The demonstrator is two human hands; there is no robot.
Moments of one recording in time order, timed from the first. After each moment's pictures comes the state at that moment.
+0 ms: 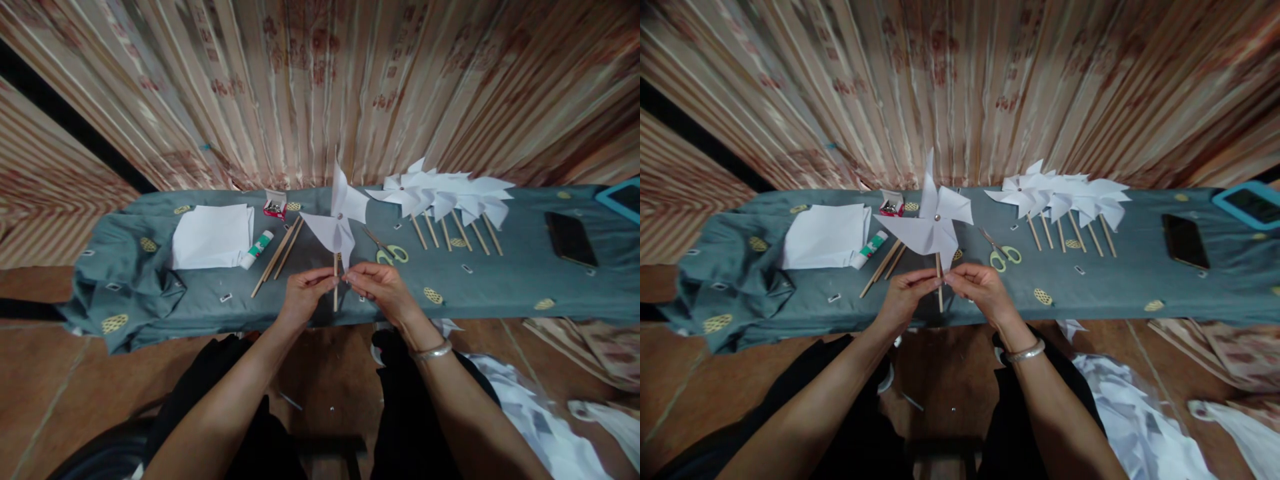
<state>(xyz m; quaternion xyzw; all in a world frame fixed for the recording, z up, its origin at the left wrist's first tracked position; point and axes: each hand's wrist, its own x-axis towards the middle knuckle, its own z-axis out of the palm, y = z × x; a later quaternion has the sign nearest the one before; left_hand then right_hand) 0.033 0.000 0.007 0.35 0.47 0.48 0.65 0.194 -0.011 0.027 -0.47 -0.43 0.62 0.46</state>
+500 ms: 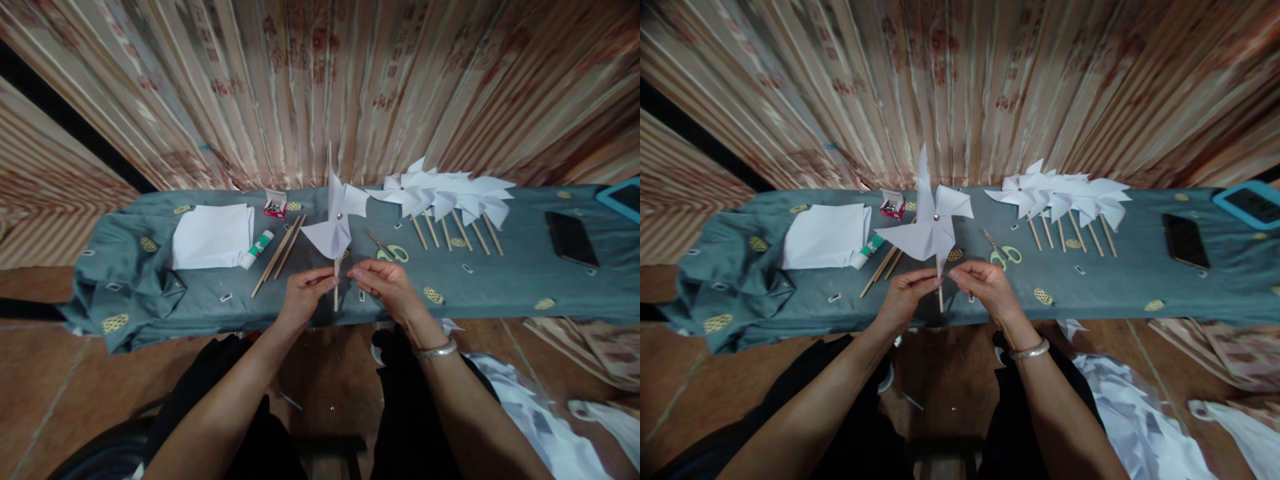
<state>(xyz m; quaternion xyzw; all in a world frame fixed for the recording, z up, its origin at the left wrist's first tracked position) 0.033 -0.001 0.009 0.35 0.48 0.47 0.65 0.198 -0.010 0.033 -0.48 -0.42 0.60 0.49</state>
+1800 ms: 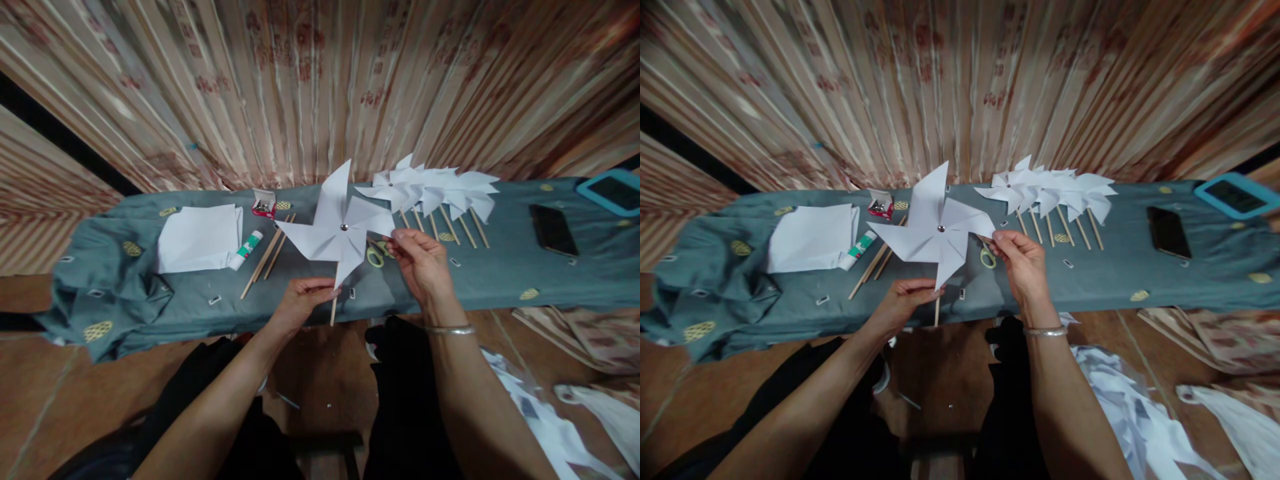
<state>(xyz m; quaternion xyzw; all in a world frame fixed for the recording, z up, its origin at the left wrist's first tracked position) 0.037 -0.008 0.010 0.38 0.46 0.37 0.71 0.251 0.013 0.036 -0.50 -0.31 0.44 0.68</state>
